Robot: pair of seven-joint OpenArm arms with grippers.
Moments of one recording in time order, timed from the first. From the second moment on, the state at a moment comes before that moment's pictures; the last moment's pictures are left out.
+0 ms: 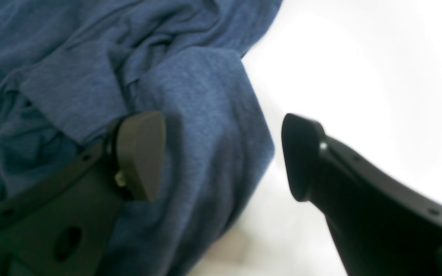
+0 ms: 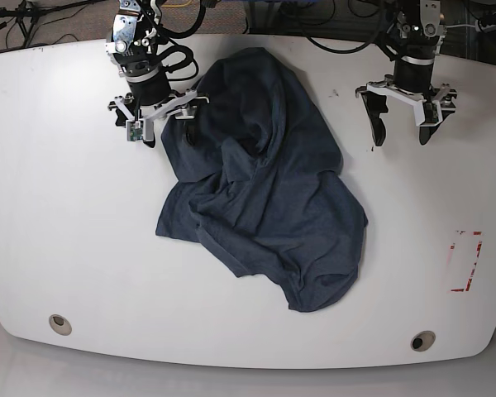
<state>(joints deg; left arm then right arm) 34.6 -8.5 -9.6 111.2 -12.9 -2.8 9.3 -27.0 -5.3 12.7 107.6 7.9 18.0 -24.8</state>
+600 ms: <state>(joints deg) 34.4 -8.3 -9.7 112.7 -12.9 -2.8 9.3 -24.2 -4.7 12.1 99.6 6.3 17.9 -24.8</state>
